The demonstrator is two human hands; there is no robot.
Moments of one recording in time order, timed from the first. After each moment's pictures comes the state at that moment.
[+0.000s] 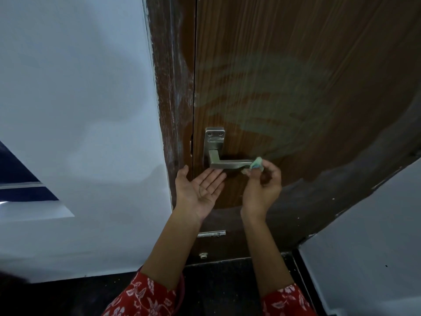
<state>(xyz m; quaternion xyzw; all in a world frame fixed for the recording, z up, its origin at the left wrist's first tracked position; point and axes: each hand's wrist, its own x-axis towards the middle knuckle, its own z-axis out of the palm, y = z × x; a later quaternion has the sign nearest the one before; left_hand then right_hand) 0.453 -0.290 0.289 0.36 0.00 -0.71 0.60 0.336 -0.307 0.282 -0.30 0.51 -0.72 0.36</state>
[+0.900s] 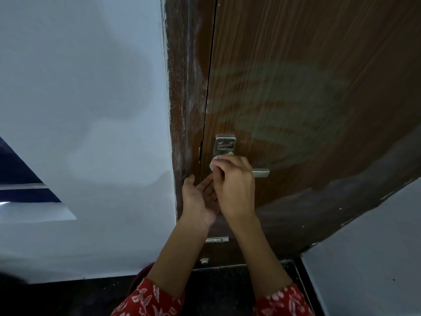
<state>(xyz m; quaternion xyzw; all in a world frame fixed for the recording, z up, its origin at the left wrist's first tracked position) 0.456 -0.295 0.291 0.39 0.03 -0.69 0.60 0.383 -0.307 0.312 -0.76 0.51 -0.41 0.00</state>
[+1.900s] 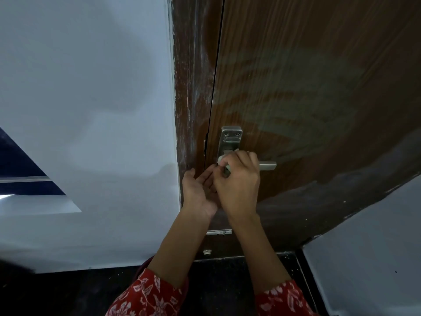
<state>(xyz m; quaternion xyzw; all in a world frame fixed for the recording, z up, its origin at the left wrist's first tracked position) 0.464 -0.295 0.294 0.40 0.04 -0.69 0.60 0.391 -0.306 0.300 -0.72 0.52 -0.46 -0.03</state>
